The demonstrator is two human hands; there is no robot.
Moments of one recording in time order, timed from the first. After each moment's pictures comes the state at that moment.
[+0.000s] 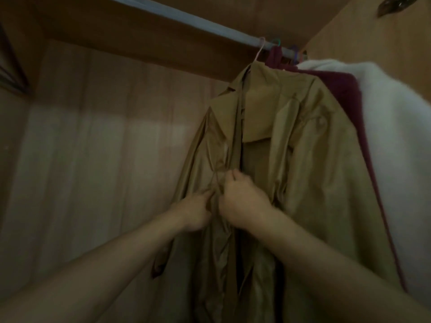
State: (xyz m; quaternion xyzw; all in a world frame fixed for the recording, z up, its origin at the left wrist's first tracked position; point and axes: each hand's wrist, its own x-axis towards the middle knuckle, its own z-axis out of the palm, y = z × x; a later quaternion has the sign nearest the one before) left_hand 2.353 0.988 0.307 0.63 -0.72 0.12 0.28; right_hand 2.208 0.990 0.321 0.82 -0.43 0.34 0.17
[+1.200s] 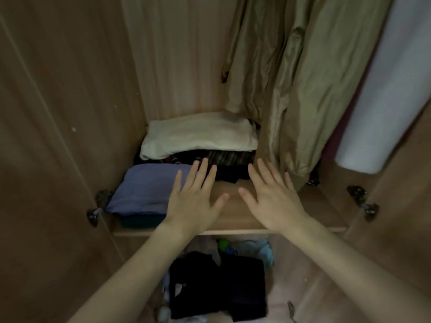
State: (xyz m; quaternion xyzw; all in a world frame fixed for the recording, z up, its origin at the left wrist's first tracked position) left_hand 2.218 1.376 -0.022 0.82 -0.55 0.10 0.07; right_hand 2.058 1.267 -0.009 0.92 -0.38 0.11 -0.02
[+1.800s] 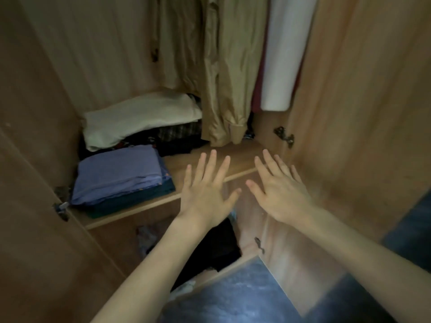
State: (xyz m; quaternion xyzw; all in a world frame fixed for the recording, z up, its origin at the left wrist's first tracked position) left_hand 2.123 1.453 -0.046 0.69 -0.71 0.06 0.12; right_hand 1.943 1.416 -0.033 0.83 -0.55 0.11 -0.03
